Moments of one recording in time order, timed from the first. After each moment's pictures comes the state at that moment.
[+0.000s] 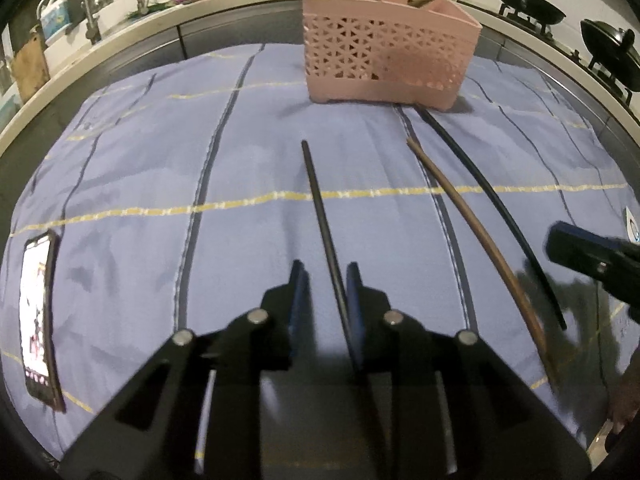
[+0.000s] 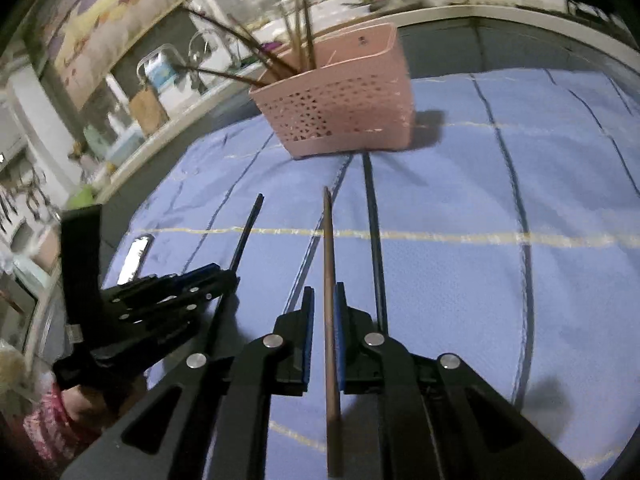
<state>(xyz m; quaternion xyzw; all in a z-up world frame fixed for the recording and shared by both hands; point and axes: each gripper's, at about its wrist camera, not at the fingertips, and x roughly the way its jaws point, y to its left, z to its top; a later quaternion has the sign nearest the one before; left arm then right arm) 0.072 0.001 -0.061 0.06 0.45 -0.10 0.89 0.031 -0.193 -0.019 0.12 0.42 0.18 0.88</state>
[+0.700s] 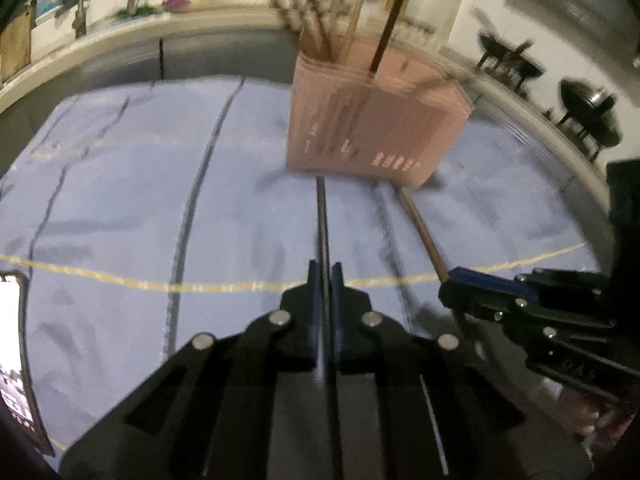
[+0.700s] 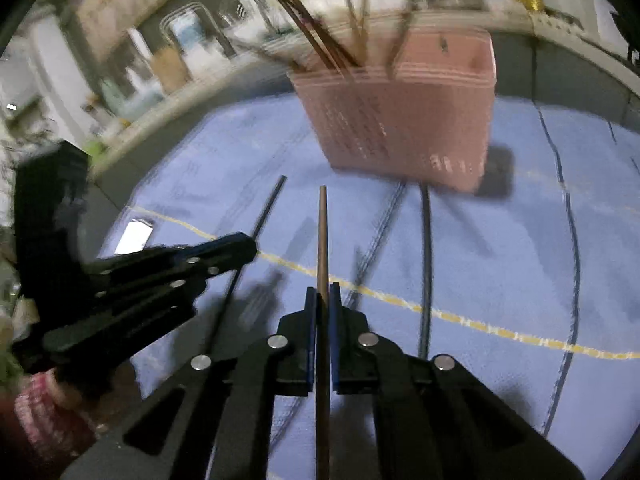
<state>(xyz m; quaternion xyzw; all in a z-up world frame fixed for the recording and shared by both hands) 0.098 0.017 -0.011 -0.04 0.39 -0.18 0.90 0.071 -0.158 0.001 0.07 0.42 0.24 0.87</state>
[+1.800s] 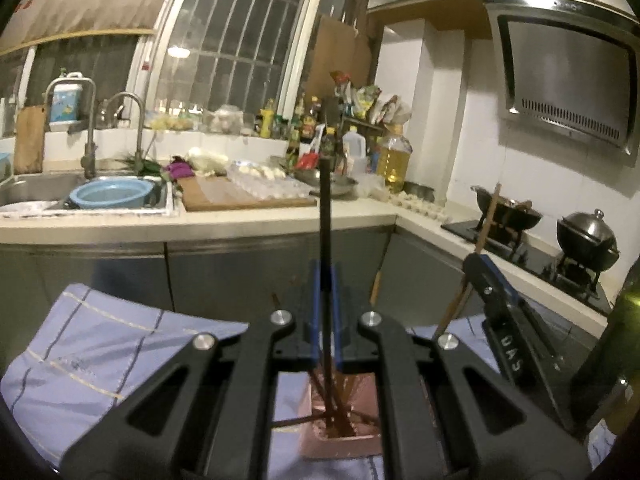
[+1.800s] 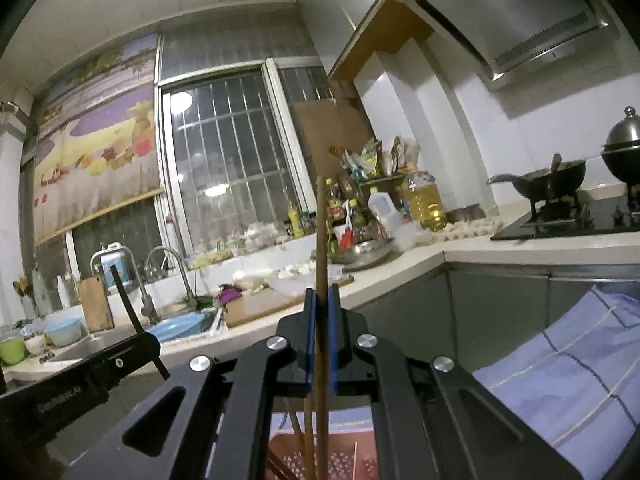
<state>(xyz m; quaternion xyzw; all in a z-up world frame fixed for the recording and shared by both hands) 0.213 0.028 0.142 -0.07 0.16 -0.15 0.97 0.181 -0.175 0.122 0.14 0.02 0.01 0.99</state>
